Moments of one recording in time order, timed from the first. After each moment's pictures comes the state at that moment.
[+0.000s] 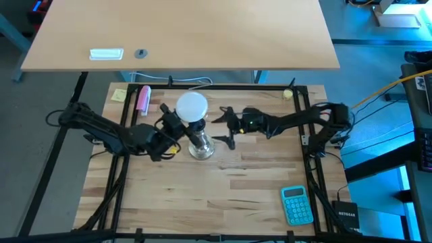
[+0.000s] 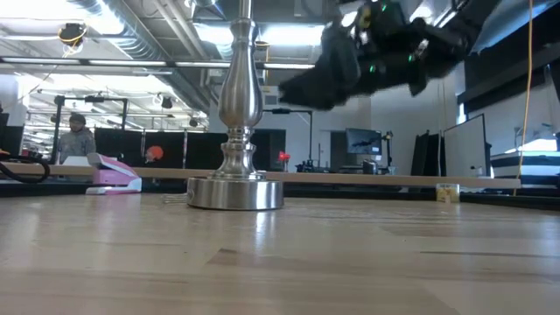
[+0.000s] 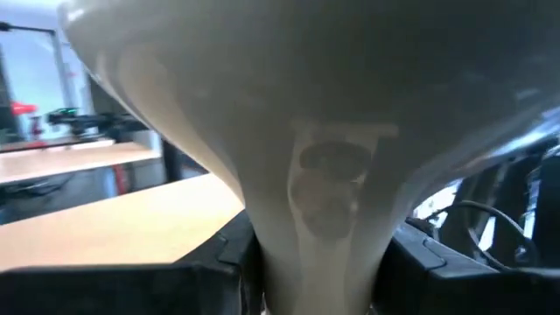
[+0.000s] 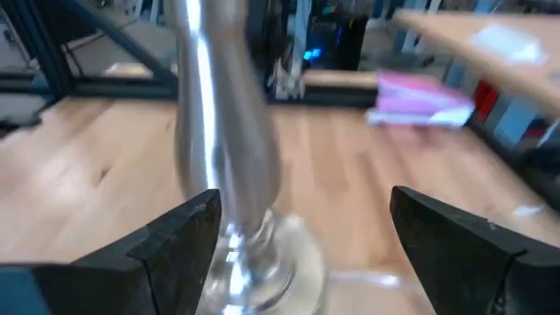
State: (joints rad) left arm -0.35 1.37 1.12 0.56 -1.15 0.27; right arm -0.17 1.67 0.76 0.70 -0.21 -0.09
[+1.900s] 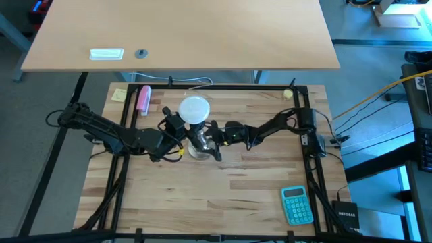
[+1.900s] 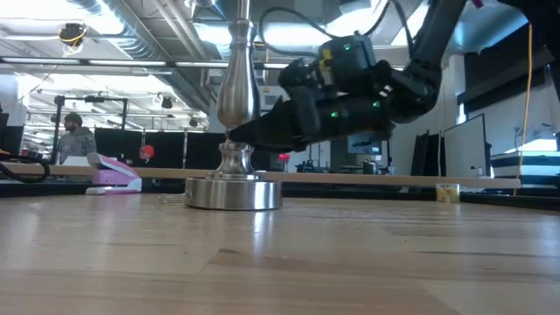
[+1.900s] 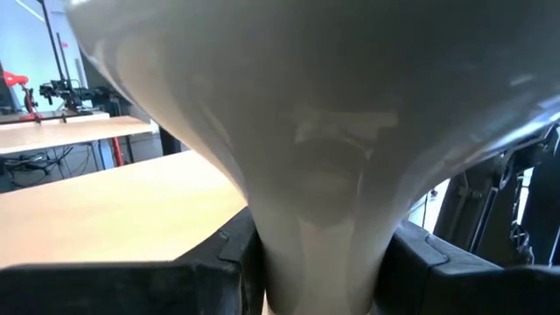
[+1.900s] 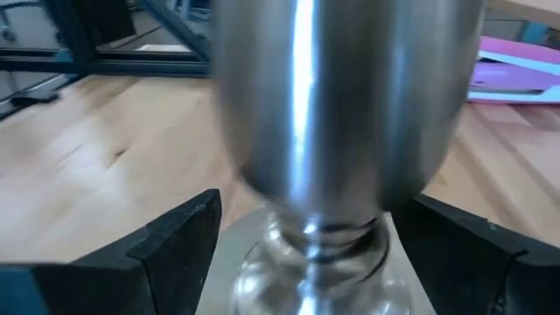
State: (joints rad) left arm -0.34 1.38 1.12 0.32 -1.15 0.06; right arm -0.08 2.07 0.93 0.94 -0.22 -0.05
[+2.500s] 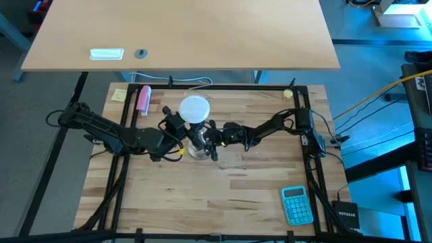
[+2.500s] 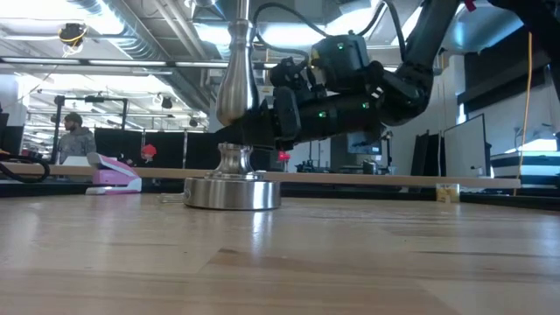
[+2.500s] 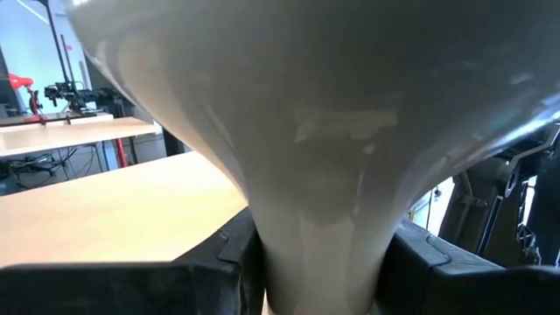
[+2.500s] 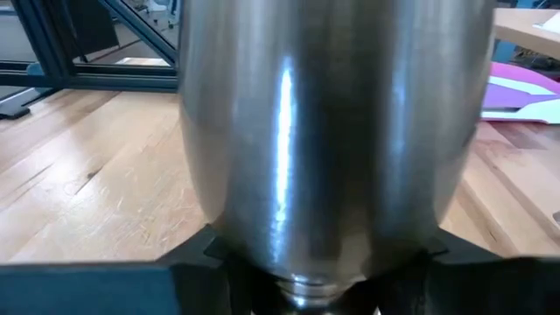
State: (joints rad) left arm -0.34 1.38 1.12 0.32 -1.16 0.06; right arm -0.08 2.11 0.98 0.97 -0.15 -0.05
